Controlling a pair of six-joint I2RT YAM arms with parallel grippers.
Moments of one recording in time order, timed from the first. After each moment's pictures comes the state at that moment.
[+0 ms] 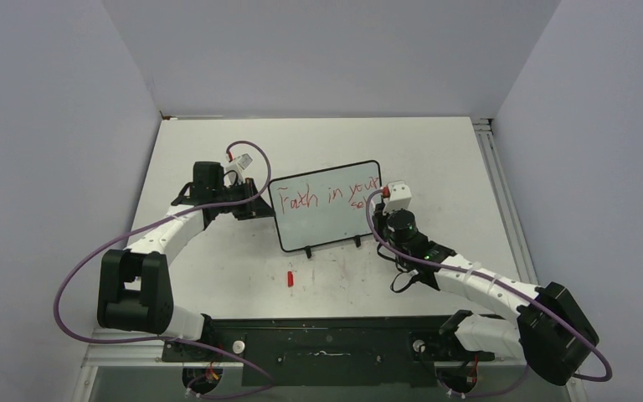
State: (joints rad) left arm -0.12 1.44 0.87 -0.23 0.71 -0.35; right arm 0.68 1.14 0.50 0.19 0.38 0.23
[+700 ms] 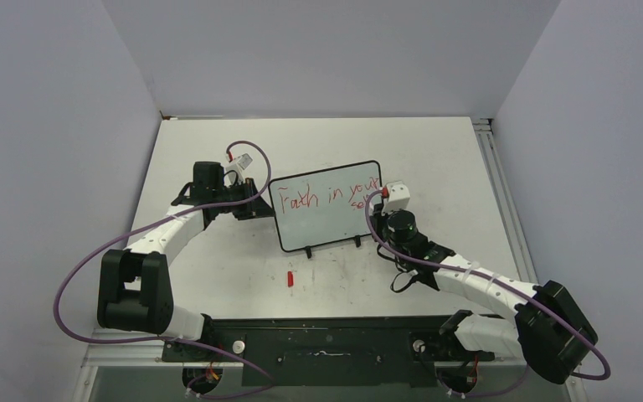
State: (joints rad) left arm -0.12 1.44 0.87 -0.23 0.71 -0.35; right arm 0.67 1.15 0.50 0.23 0.34 0.22
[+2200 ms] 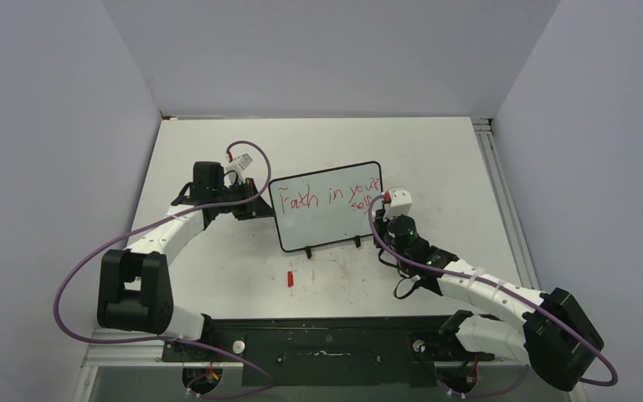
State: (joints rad) left arm -0.12 1.44 0.87 -0.23 0.71 -0.35; right arm 0.71 1.10 0.47 0.15 0.36 0.27
